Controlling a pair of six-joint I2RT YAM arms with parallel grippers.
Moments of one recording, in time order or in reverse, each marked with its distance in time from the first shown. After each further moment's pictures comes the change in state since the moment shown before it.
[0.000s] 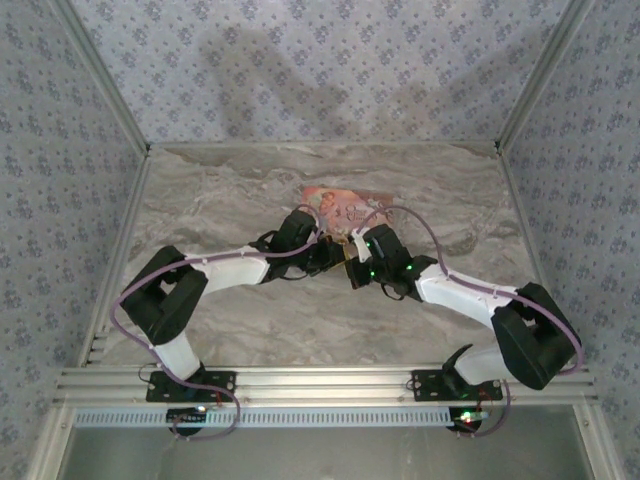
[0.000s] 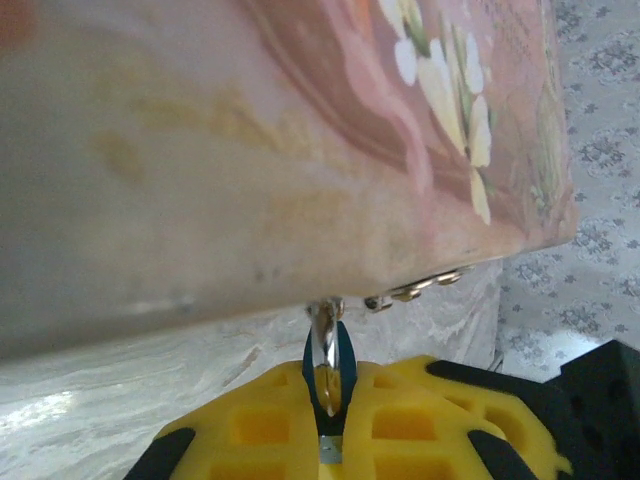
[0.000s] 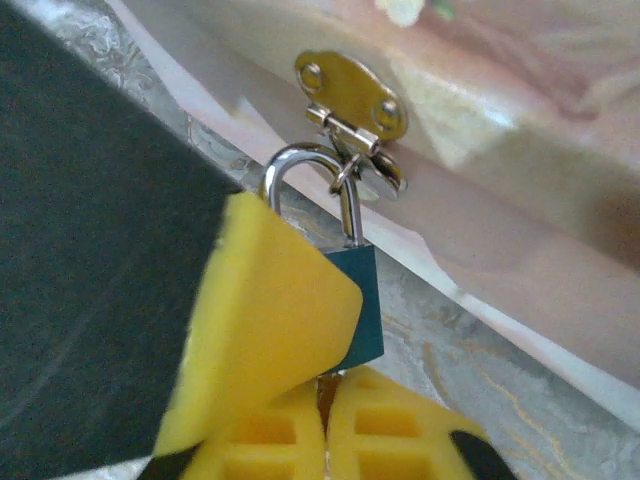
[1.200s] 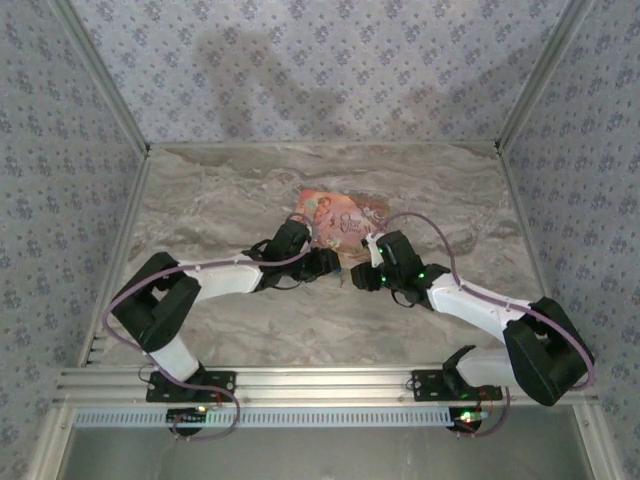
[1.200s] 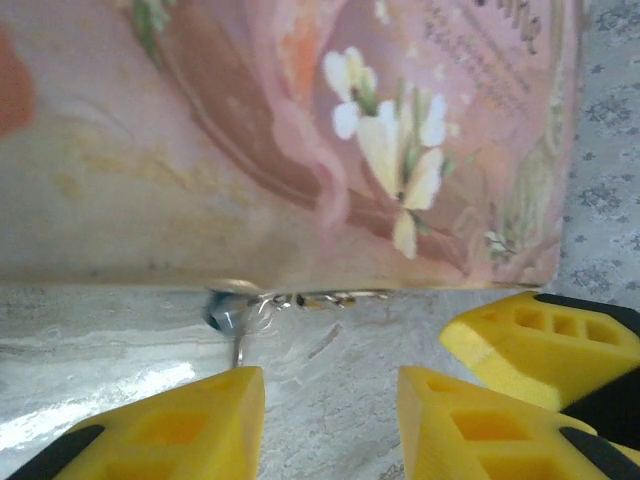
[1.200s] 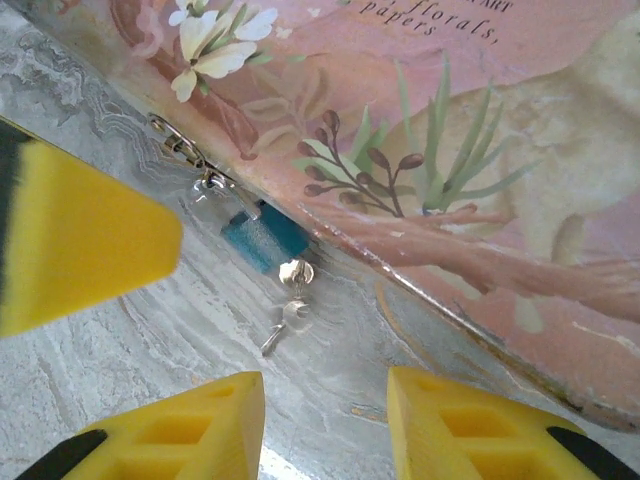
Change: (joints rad) left arm -0.002 -0.072 -0.104 -0.014 -0.075 0.048; right arm -0.044 -0.099 -0.102 0.002 -0.008 0.061
